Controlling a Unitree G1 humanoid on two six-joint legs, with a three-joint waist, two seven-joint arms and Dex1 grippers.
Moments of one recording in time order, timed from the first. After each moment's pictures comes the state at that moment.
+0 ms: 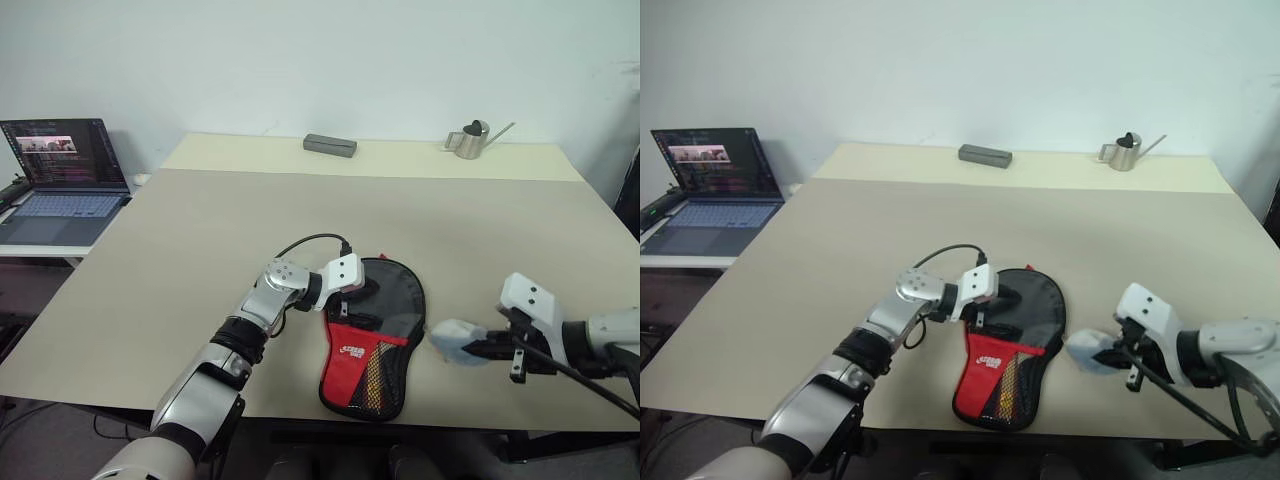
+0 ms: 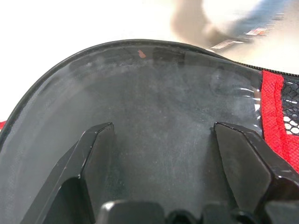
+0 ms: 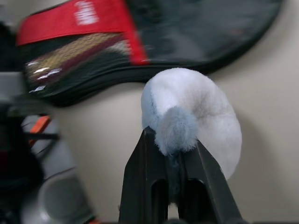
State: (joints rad) left arm -0.78 0.27 -0.38 0.66 0.01 -0.08 -1.19; right arm -0.05 -1.03 -0.19 -0.72 0.58 1.13 0.97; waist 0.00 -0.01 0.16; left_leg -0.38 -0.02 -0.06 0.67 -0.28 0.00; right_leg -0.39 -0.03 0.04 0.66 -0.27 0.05
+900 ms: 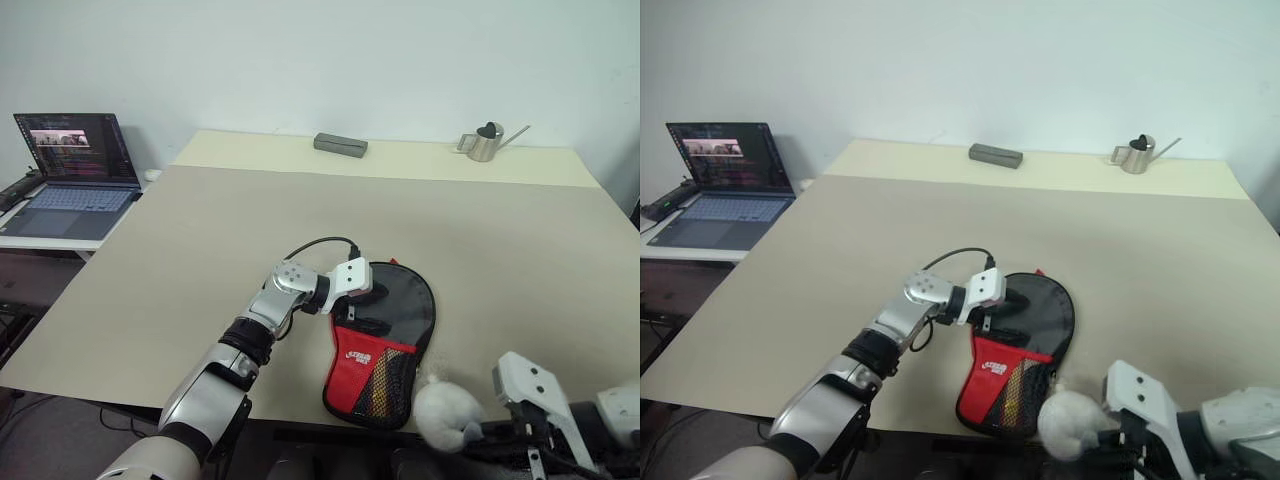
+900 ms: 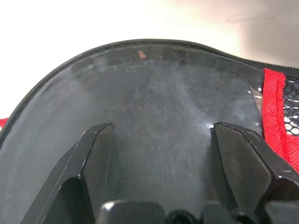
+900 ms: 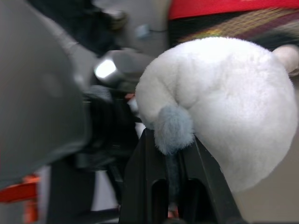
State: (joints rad) left arm -0.78 0.24 -0.39 0.68 0.01 -0.10 -1.21; right arm 0.34 -1.10 -0.32 -0.99 0.93 1.08 0.93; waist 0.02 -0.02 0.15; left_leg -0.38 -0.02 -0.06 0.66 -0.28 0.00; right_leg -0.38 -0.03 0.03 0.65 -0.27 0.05
